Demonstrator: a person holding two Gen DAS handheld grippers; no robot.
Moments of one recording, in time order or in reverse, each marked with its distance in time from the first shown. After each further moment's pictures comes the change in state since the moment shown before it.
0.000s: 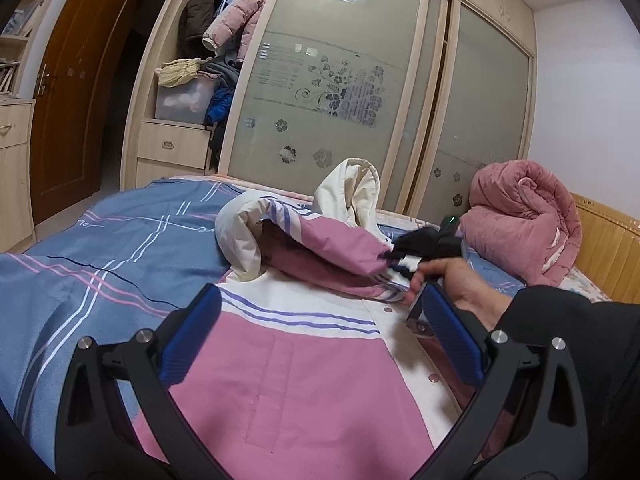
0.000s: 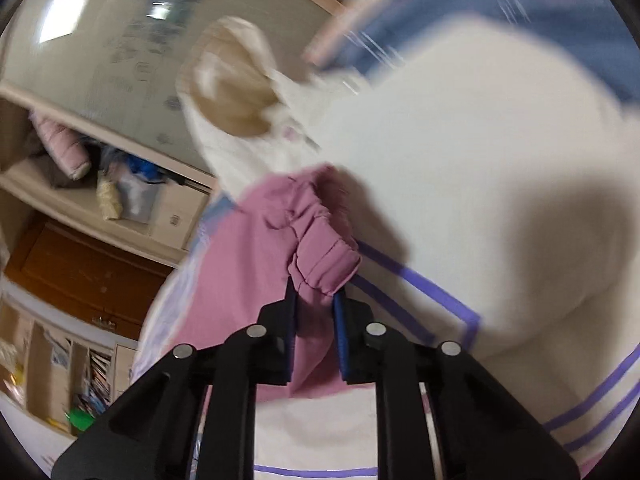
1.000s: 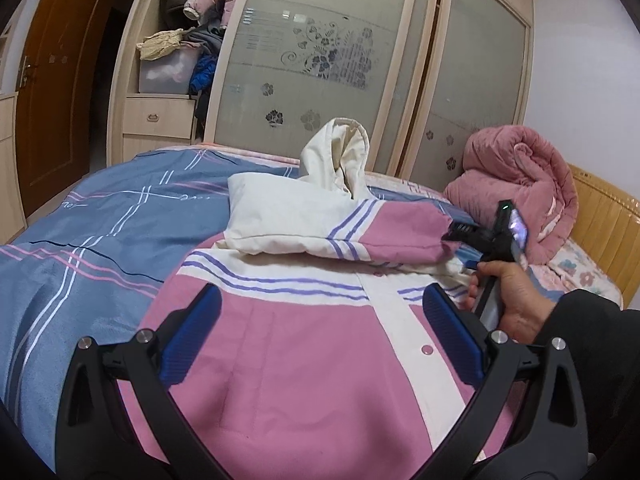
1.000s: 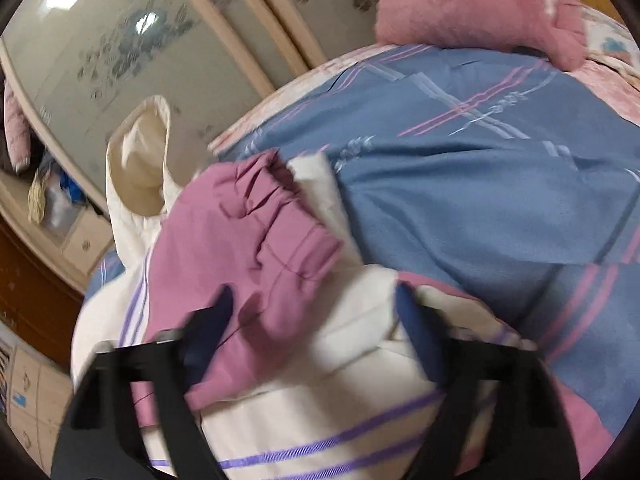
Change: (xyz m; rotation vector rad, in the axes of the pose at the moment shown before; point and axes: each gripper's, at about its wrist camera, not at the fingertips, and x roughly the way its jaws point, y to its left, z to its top) left arm 0.027 -0.019 -0.015 0.039 0.149 -0.027; right arm -0.093 -0.096 0.029 -0.139 -0.261 -0.356
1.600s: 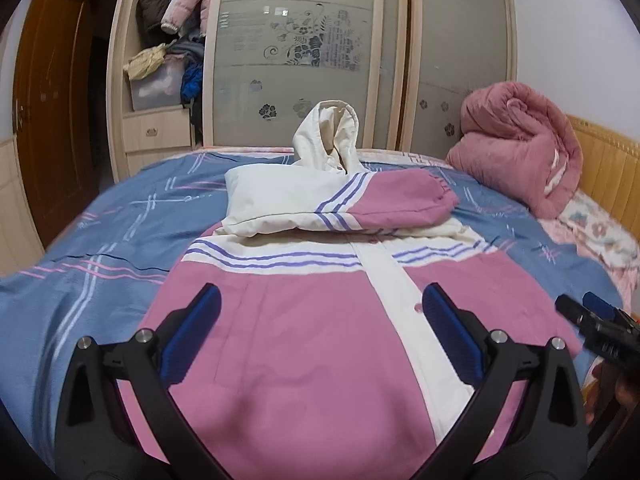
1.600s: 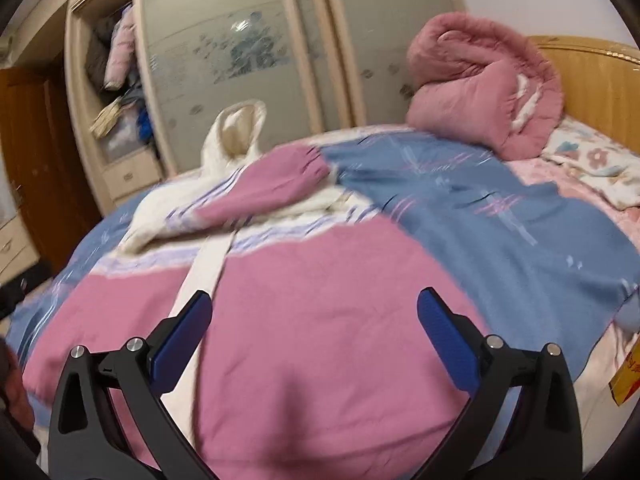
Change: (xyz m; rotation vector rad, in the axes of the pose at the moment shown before) left arm -0.030 -0.045 -0.021 0.151 0.050 0.082; right arm -0.251 -0.039 -0.174 -0.427 -0.168 0.048
